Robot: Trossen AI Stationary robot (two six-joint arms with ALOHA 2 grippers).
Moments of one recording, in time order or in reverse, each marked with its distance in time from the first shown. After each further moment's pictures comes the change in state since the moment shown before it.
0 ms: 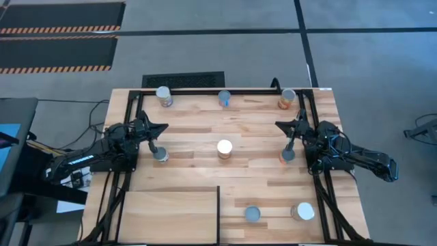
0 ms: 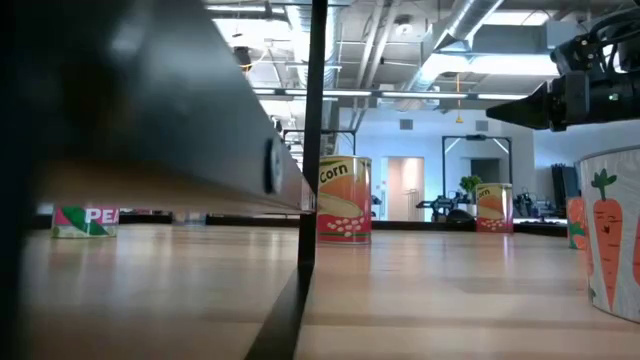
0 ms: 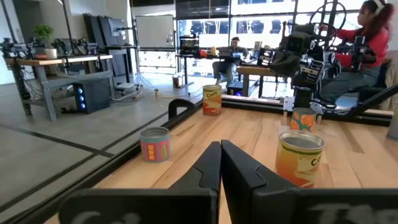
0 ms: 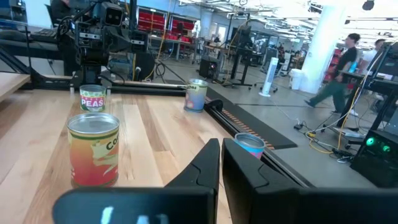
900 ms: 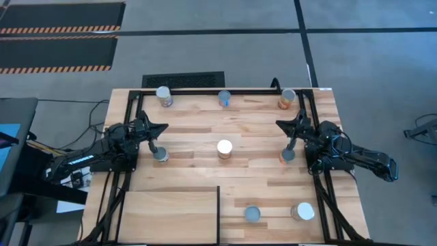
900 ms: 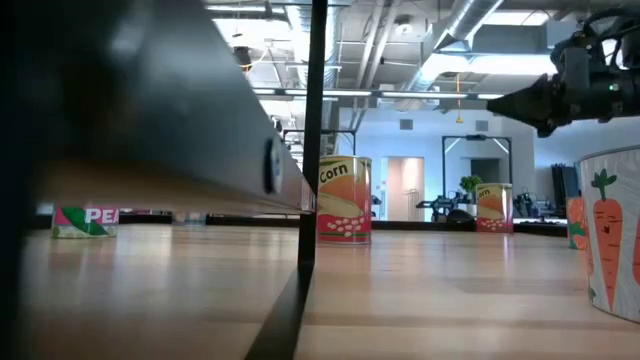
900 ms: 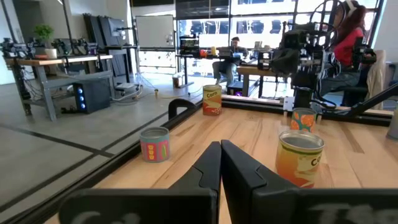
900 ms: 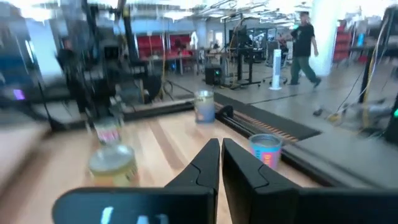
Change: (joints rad) left arm 0.000 0.000 0.000 0.000 0.000 0.000; right arm 0.003 0.000 0.005 0.060 0.001 0.284
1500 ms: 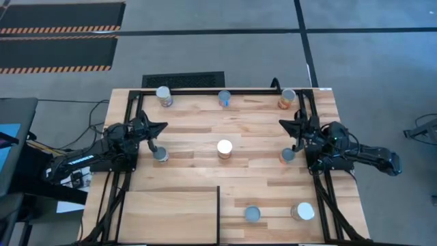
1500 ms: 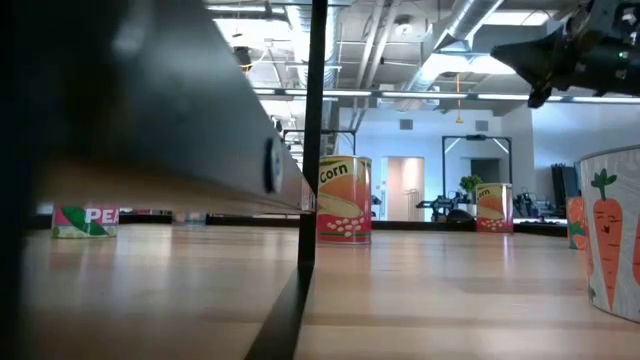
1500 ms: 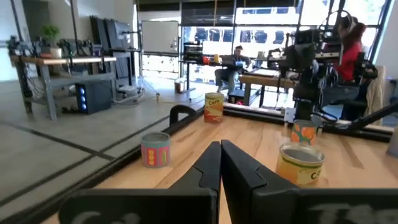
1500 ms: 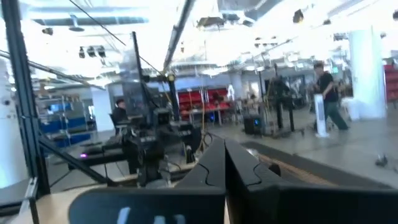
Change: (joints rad) left arm 0.000 -0.001 0.000 0.023 -0.018 -0.058; right arm 0.102 0.093 0.010 0.355 -0.045 0.023
